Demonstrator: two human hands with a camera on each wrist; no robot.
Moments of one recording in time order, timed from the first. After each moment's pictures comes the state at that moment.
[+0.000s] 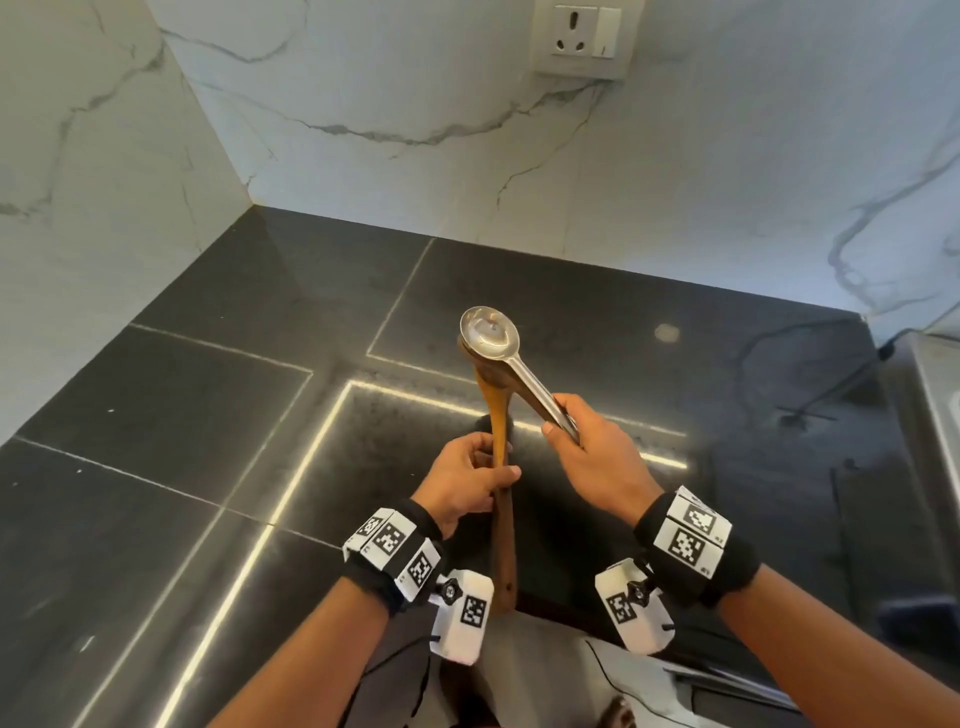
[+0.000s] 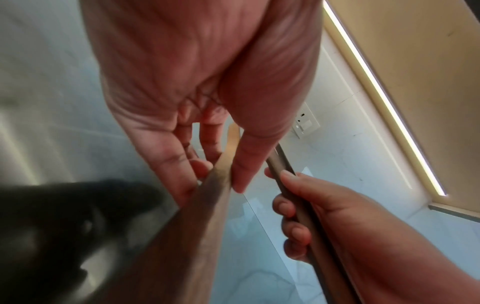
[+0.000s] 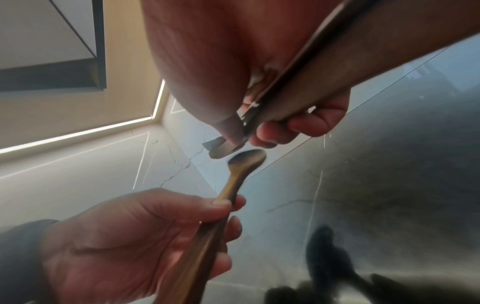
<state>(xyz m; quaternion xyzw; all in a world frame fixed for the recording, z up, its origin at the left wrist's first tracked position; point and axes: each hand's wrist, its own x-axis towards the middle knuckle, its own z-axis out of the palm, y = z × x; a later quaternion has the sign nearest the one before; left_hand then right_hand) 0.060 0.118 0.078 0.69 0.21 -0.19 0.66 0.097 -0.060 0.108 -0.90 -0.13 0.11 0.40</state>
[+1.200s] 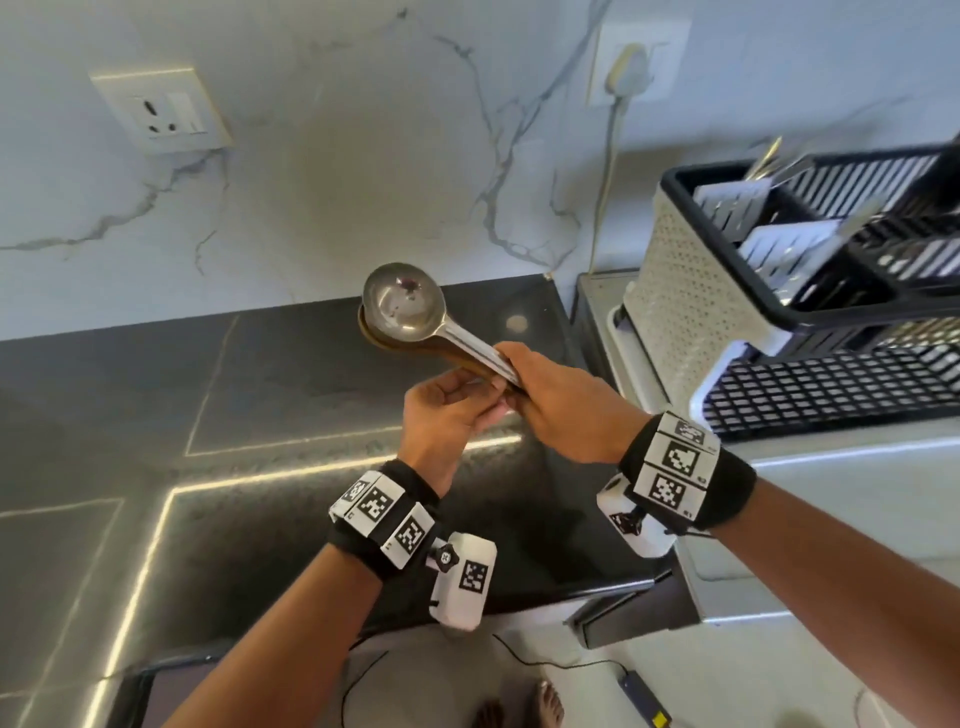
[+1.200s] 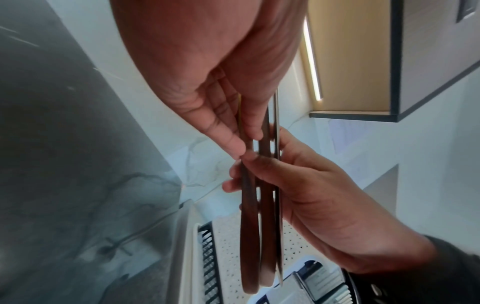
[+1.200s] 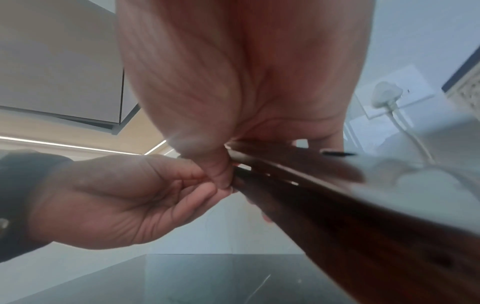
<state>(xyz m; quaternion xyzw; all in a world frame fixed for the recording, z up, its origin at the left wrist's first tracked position) 0.070 -0.191 0.165 0.56 0.03 -0.15 0.81 0.052 -0.355 0.190 -0.95 -0.17 0.02 0.27</state>
